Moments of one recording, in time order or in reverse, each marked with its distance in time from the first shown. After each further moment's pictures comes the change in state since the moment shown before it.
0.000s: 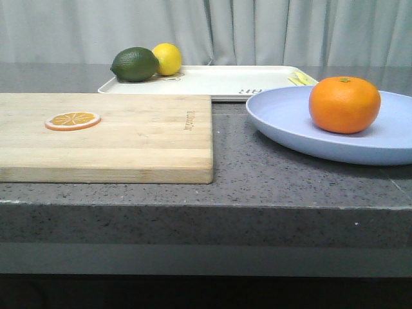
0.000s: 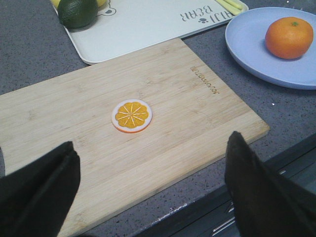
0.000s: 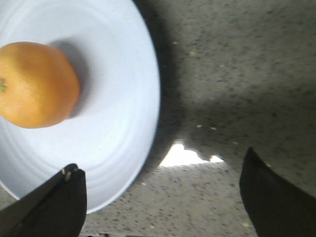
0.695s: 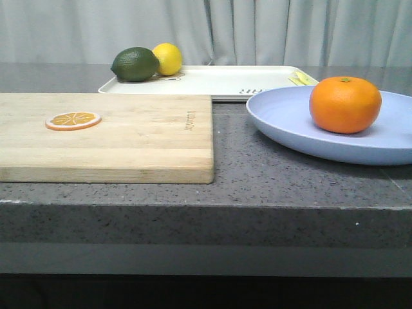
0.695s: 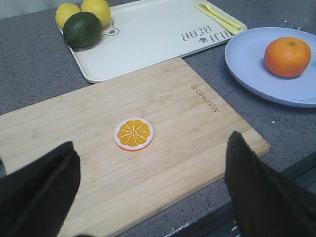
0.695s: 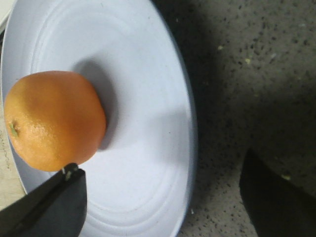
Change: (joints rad) left arm 0.000 0.000 0.000 0.002 -0.059 0.000; right arm -0.014 0.169 0.097 0.308 -0.091 -0.127
